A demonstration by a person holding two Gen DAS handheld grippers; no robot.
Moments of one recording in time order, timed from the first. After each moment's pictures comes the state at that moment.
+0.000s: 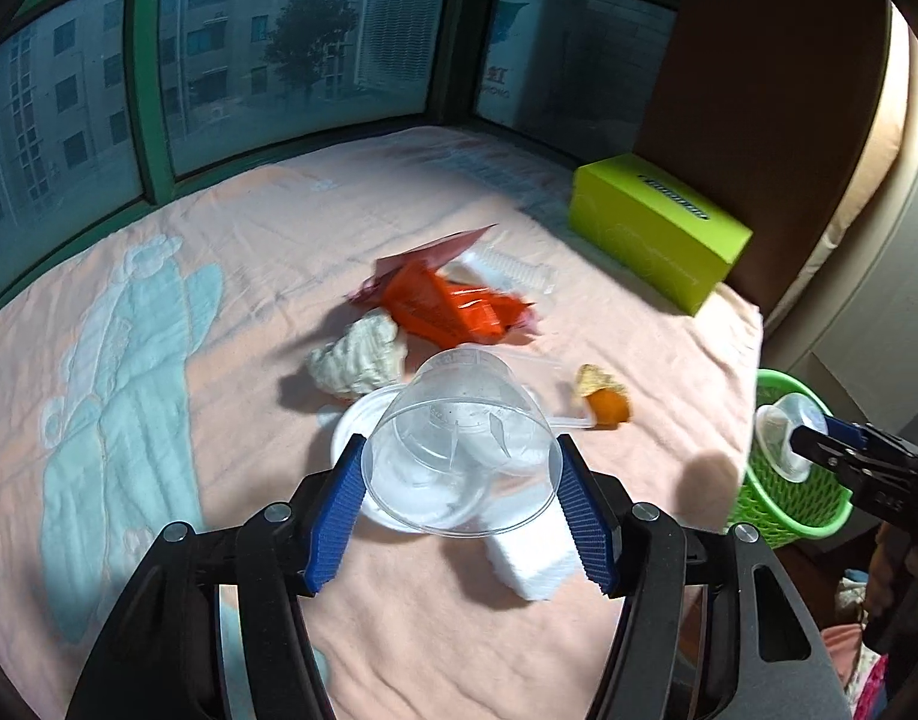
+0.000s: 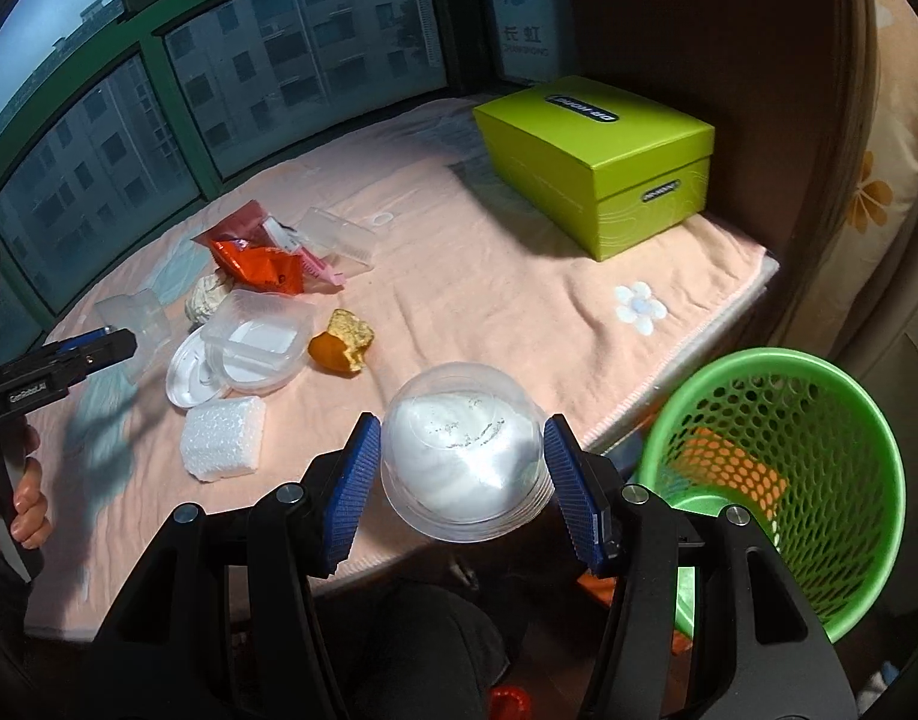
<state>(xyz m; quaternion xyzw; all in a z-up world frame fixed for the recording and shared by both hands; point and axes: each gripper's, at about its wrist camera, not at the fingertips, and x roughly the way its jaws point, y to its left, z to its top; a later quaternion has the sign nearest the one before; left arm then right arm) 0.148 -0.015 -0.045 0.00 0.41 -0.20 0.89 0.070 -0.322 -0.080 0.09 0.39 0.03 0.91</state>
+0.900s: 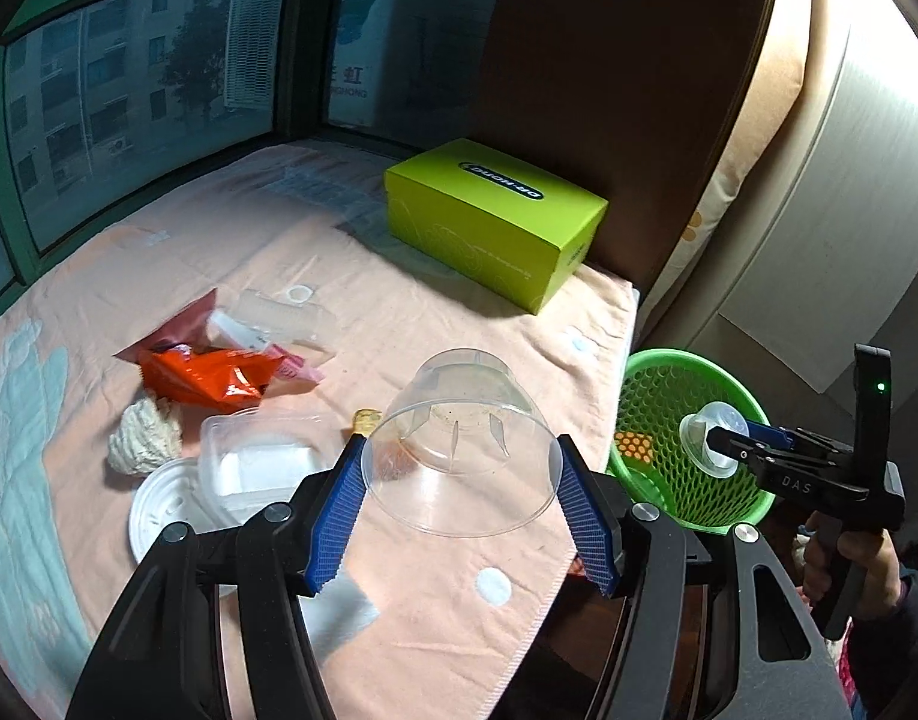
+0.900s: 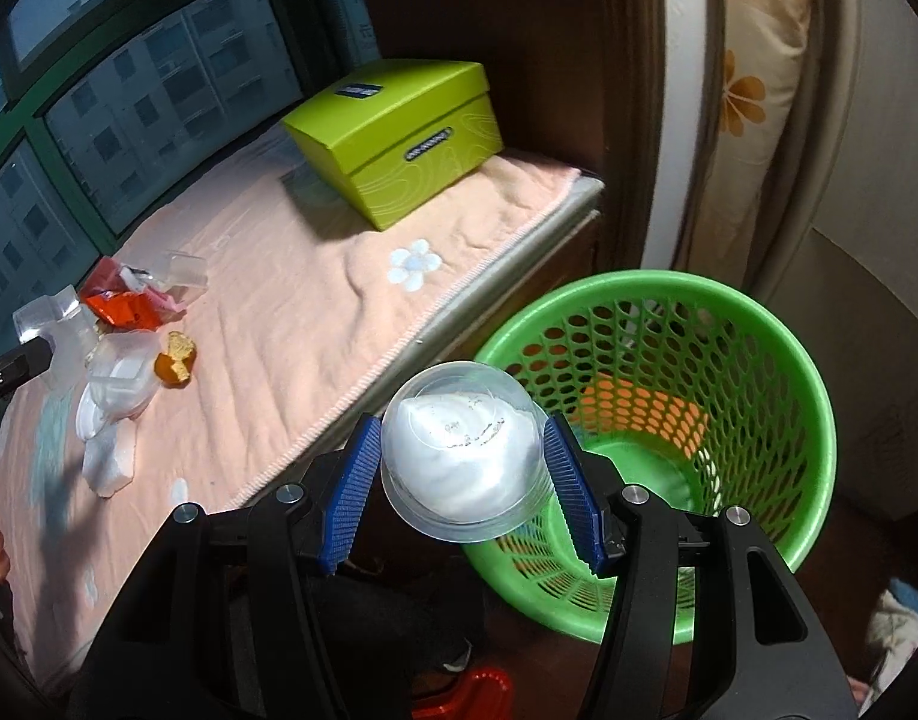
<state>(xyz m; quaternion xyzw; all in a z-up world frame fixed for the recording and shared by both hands) 0.139 -0.141 -0.029 0.04 0.40 -0.31 0.86 0.037 -0.435 -0.112 0.16 0.41 -0.07 0.89</state>
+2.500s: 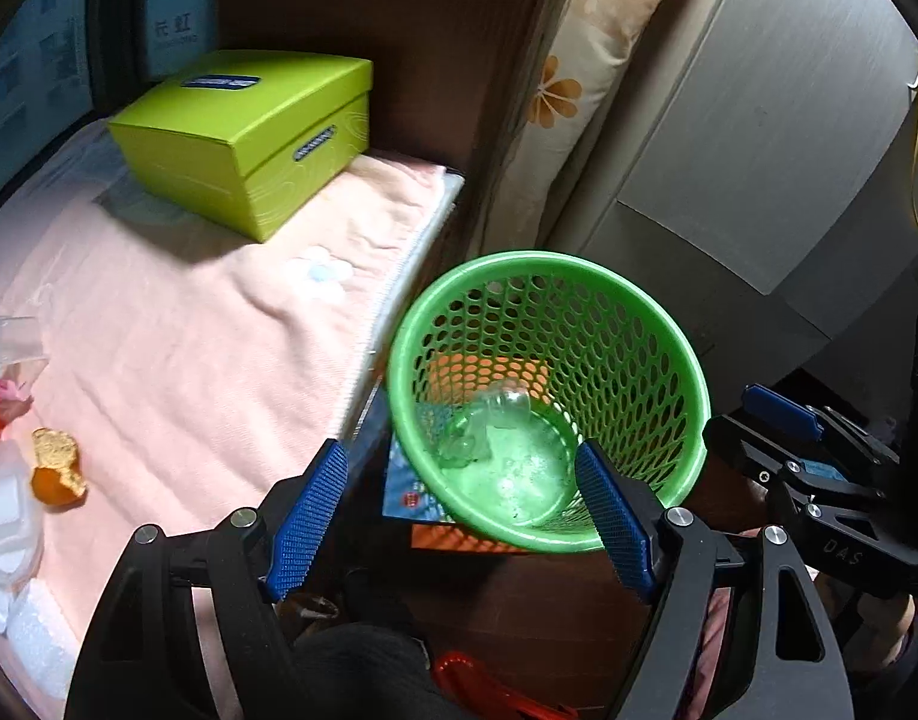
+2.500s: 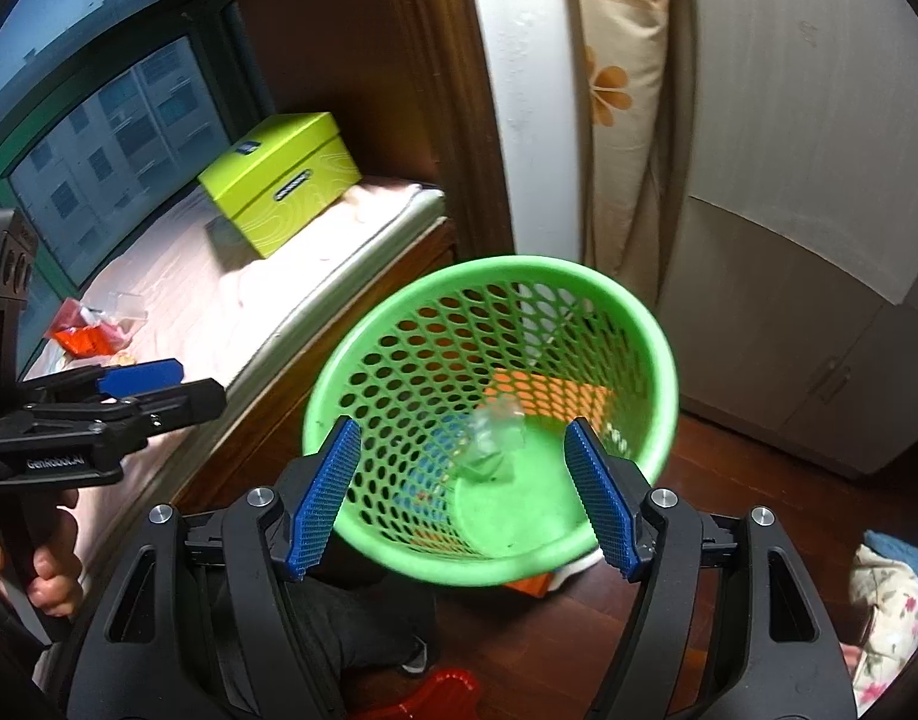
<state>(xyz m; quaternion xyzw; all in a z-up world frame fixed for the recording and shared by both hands) 0.097 -0.318 -0.078 0.10 0.47 -0.39 0.79 -0.049 -0.498 -0.110 0.18 0.38 -0.13 0.90</state>
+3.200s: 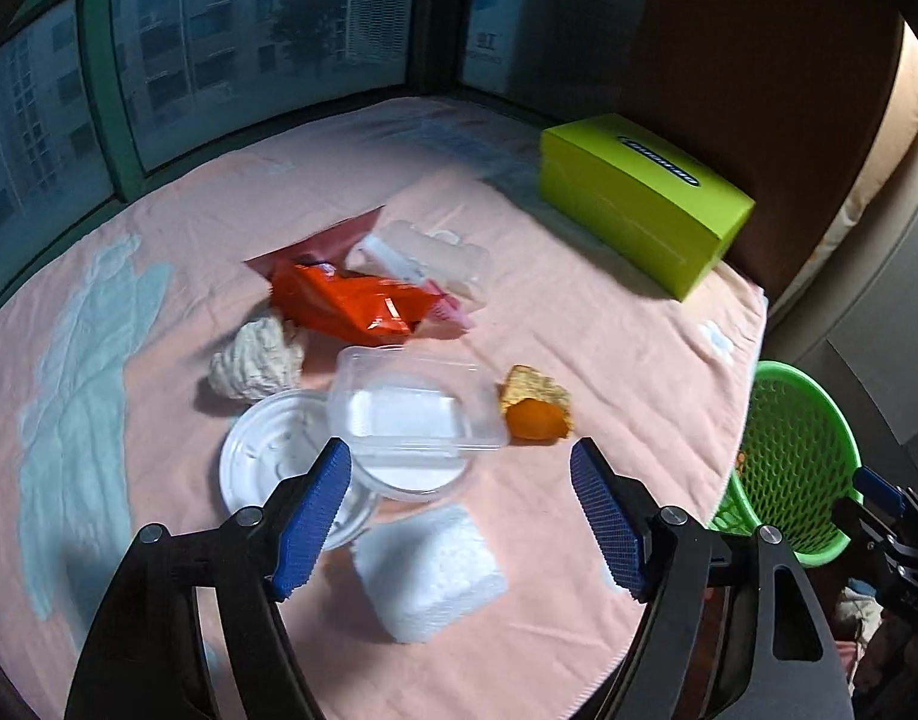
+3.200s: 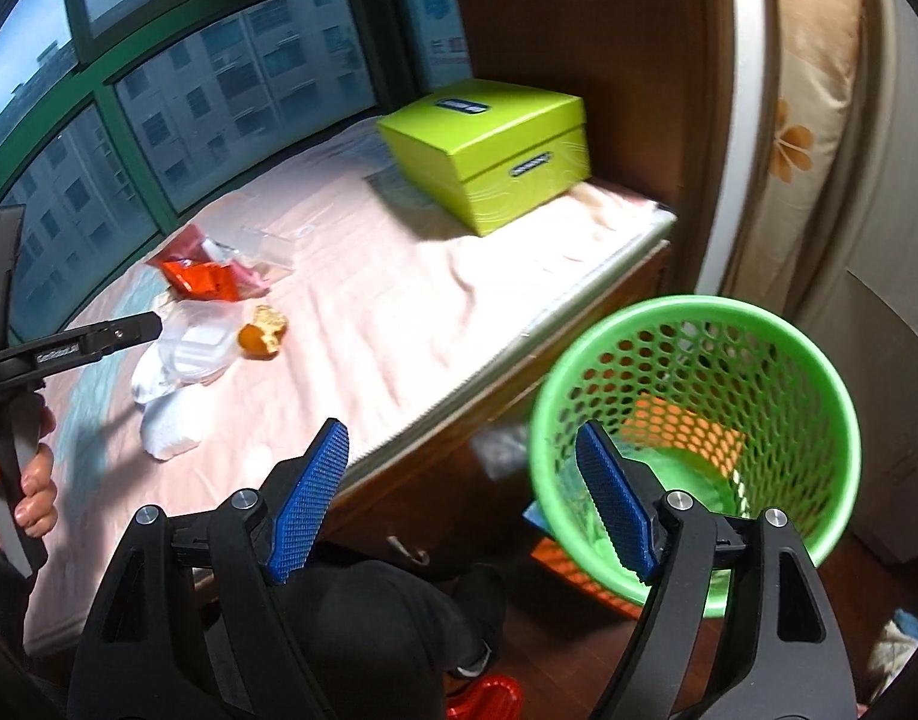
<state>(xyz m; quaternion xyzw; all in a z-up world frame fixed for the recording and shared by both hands) 0.164 -0.083 -0.060 0.02 0.45 -0.16 0.88 0.023 -0.371 -0.088 0.12 0.38 -0.01 0.92</state>
